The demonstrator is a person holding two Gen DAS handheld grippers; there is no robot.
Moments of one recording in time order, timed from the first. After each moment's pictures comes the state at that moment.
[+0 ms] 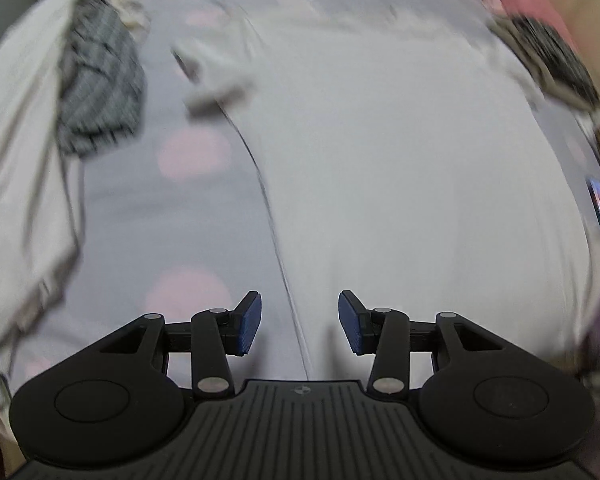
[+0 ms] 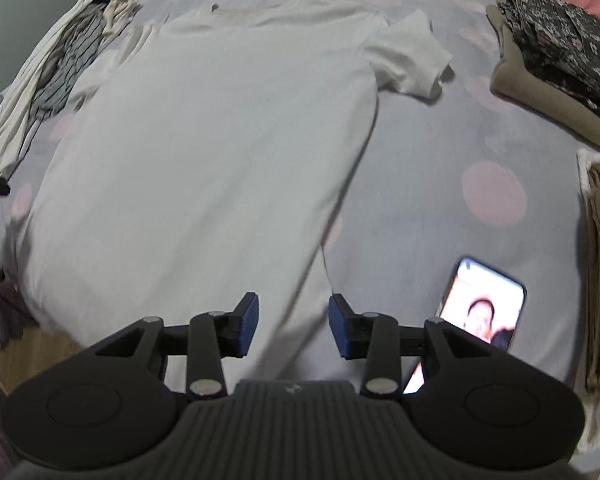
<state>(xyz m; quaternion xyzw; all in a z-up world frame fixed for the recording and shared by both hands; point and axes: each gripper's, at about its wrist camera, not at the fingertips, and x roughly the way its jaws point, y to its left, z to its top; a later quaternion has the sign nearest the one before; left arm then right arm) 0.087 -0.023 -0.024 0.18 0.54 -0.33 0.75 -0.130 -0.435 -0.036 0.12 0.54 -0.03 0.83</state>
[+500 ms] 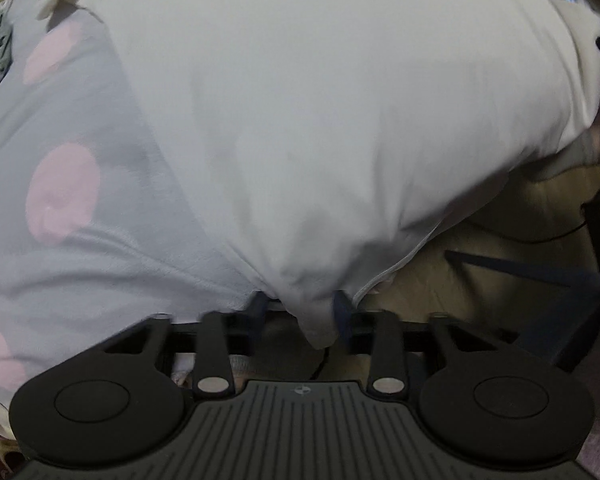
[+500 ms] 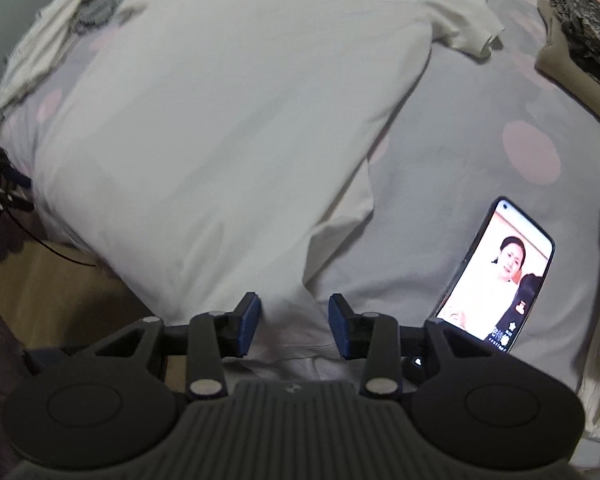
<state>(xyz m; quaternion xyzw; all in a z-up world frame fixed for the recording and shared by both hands) 0.007 -0.036 -0.105 0.35 0.59 -0.38 0.62 -0.156 -0.397 -0.062 0.06 0.59 0.02 0.80</state>
